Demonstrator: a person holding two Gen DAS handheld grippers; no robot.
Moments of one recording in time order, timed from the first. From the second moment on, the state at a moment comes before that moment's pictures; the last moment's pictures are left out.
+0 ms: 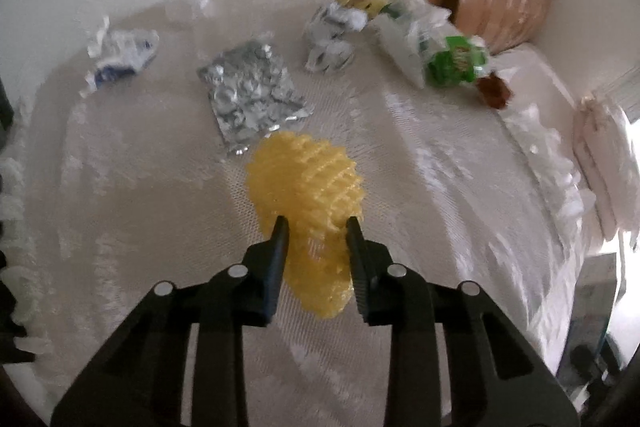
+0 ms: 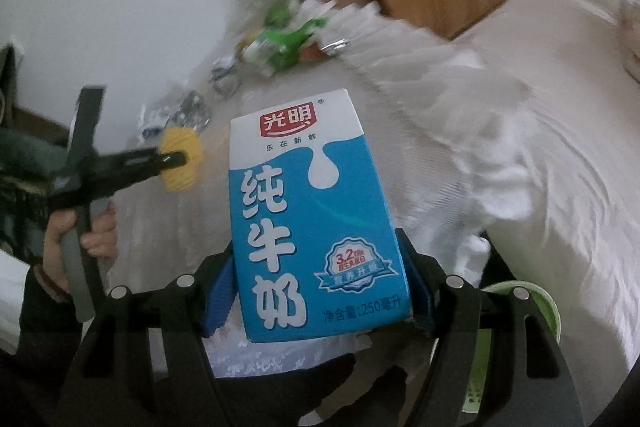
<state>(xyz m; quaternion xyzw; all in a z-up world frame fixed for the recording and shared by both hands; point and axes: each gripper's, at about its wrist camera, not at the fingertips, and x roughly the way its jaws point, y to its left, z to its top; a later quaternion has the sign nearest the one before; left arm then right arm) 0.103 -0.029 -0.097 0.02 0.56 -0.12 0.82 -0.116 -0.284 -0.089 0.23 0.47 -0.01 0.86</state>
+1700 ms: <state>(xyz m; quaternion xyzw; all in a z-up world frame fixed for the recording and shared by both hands) -0.140 -0.316 -0.090 0.25 0.51 -0.42 0.70 -0.339 -0.474 -0.162 0.30 0.51 -0.30 0.75</state>
